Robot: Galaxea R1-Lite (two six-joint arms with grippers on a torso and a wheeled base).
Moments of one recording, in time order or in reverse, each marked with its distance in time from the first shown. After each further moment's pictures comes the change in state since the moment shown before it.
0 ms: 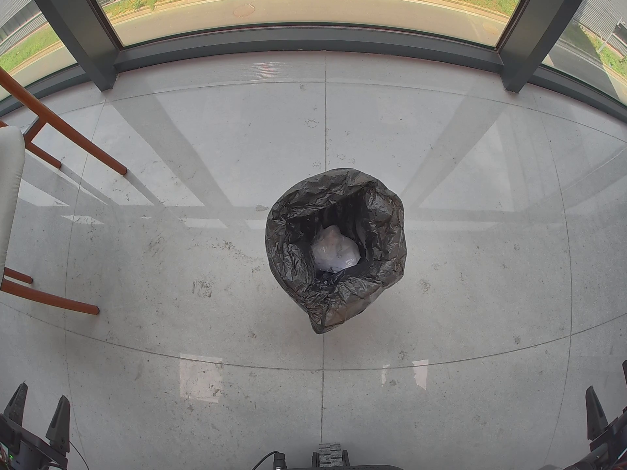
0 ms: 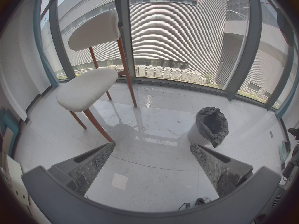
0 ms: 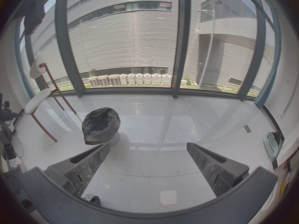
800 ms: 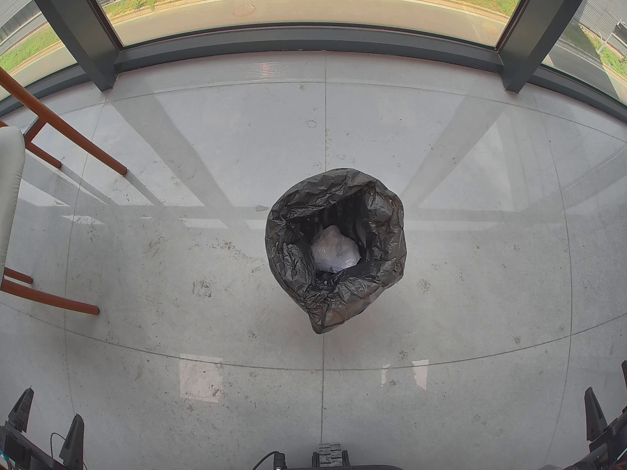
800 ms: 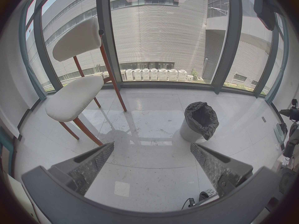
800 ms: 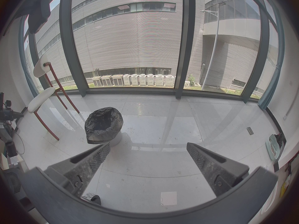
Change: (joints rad) left arm 0.137 -0.099 0.000 0.053 -0.206 0.126; right arm 0.001 -0.006 0.003 -0.004 -0.001 0.006
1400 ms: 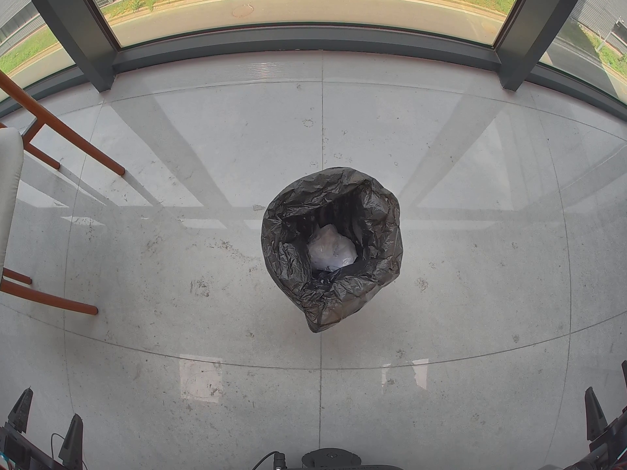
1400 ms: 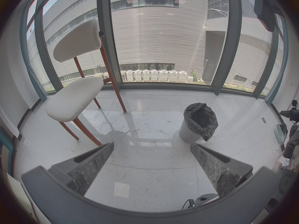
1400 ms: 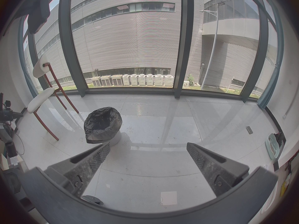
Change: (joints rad) left arm 0.001 -0.009 0.000 0.002 0.005 -0.006; right arm 0.000 0.000 0.000 0.000 -0.002 0.001
